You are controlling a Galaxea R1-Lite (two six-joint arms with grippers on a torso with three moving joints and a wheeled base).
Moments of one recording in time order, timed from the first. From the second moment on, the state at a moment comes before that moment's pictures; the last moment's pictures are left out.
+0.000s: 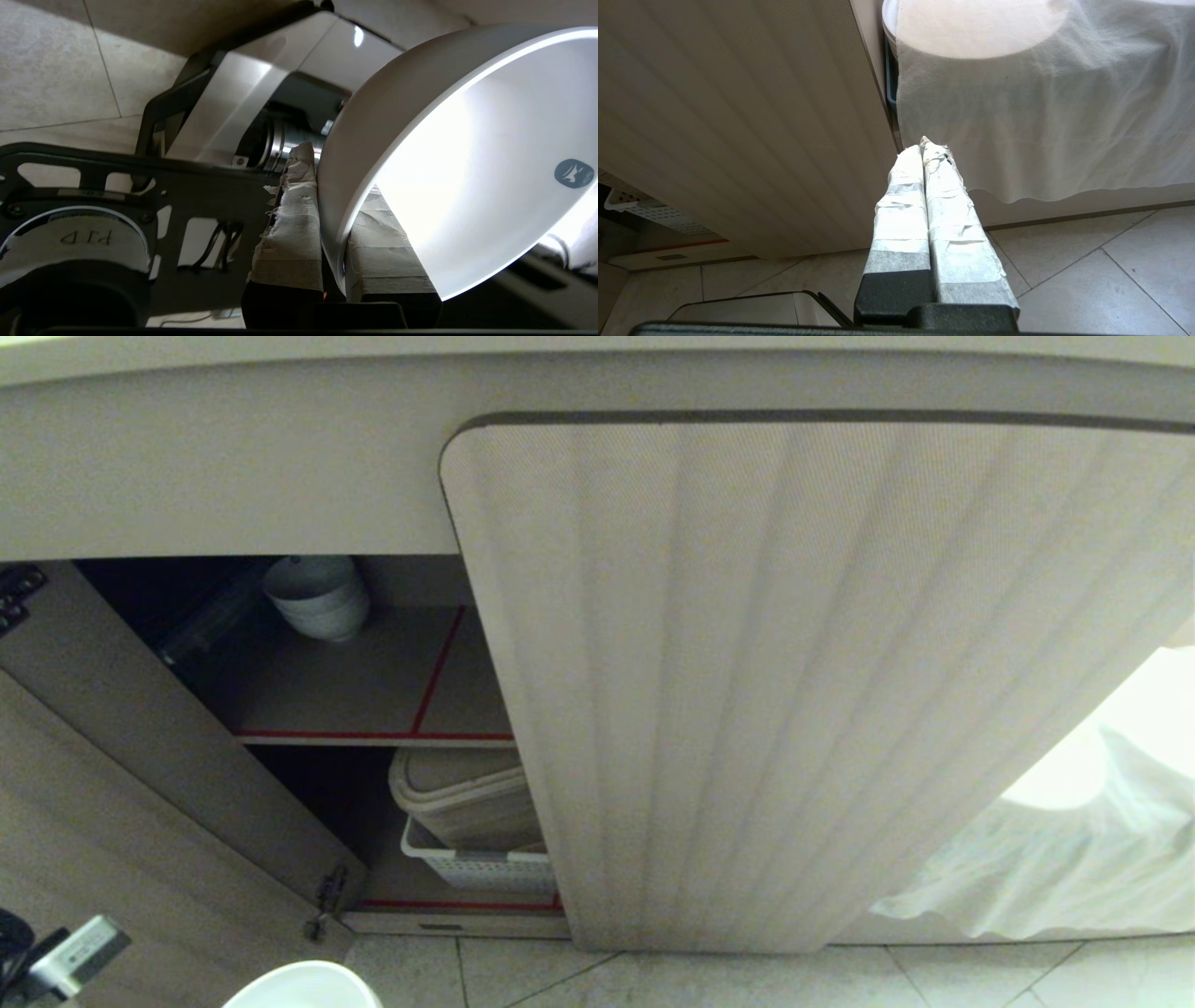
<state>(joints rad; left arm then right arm) -0.44 0.96 -0.49 0.52 -0.10 -0.87 0.01 0.00 0.00 -0.01 -0.05 0.20</state>
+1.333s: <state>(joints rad) -0.35 1.35 -0.64 0.28 -0.02 -0.95 0.01 0.00 0.00 -0.01 -0.05 0.20</state>
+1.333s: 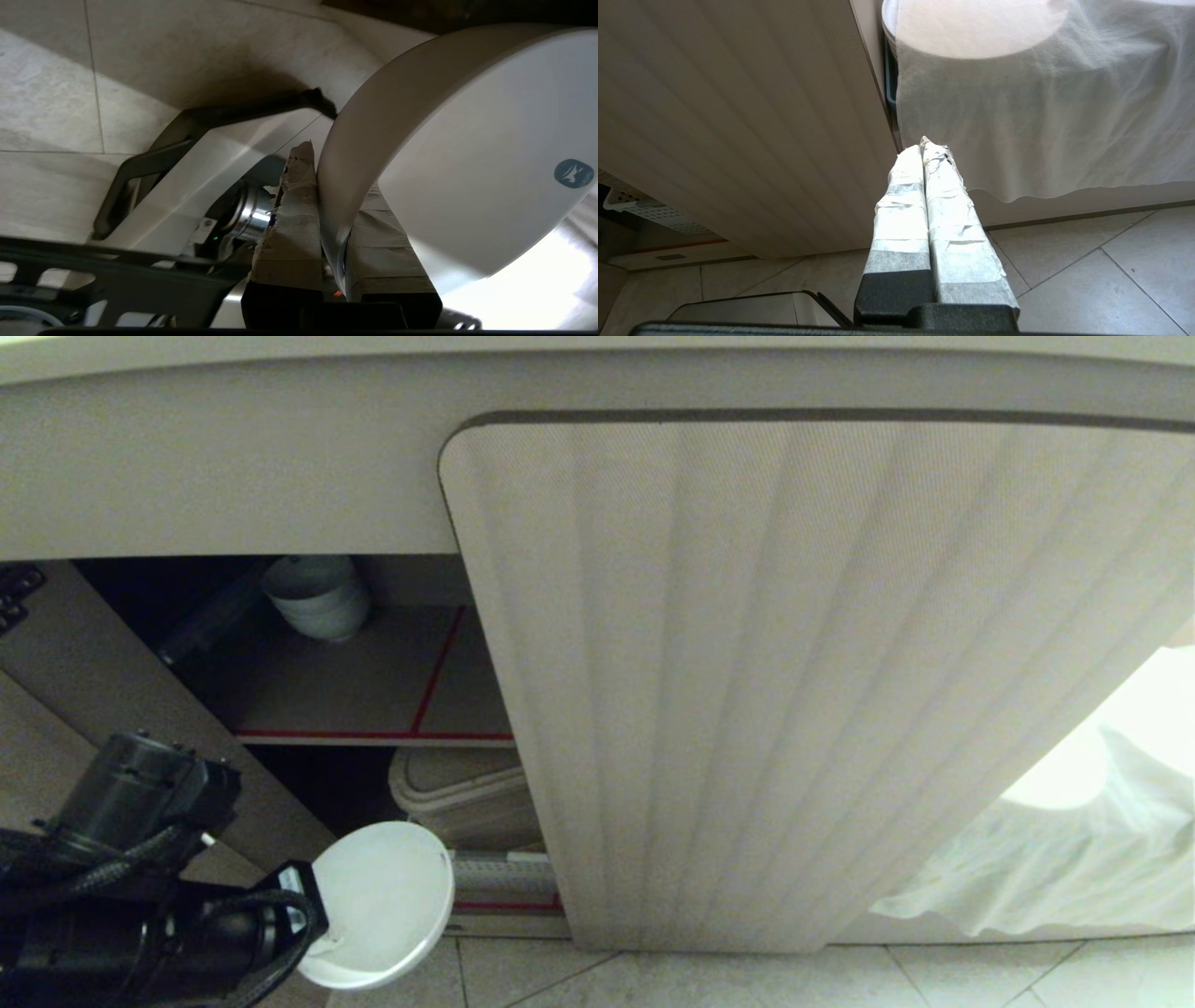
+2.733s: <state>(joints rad) -0.34 1.54 -0.78 0.08 0.04 -1.18 0.01 0.00 0.00 -0.01 -0.05 0.20</state>
